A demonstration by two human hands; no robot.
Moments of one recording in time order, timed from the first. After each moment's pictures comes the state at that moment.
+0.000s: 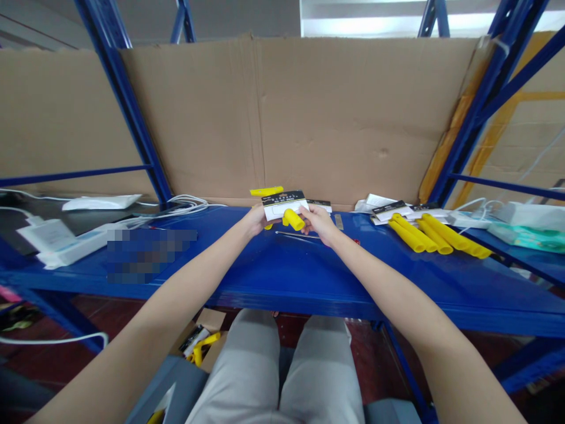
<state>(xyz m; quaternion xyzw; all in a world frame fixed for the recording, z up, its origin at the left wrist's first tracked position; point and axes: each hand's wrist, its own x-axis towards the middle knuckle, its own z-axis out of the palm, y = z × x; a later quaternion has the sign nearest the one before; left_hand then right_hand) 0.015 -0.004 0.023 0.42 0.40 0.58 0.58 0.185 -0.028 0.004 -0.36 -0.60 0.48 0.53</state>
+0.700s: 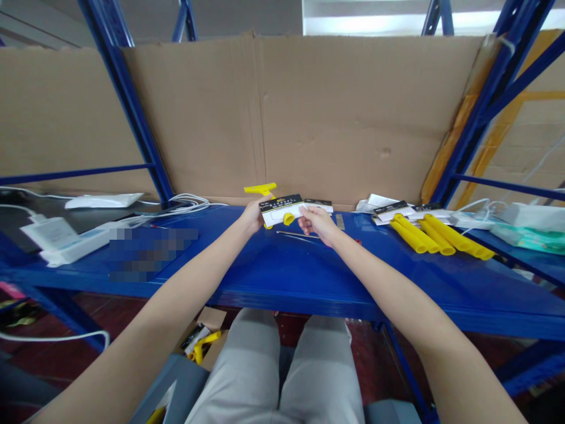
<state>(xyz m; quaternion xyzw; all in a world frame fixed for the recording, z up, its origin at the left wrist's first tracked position) 0.005 0.013 0.018 0.36 0.34 0.61 0.62 0.186 -0.033 0.007 -0.33 -0.62 0.51 0.50</state>
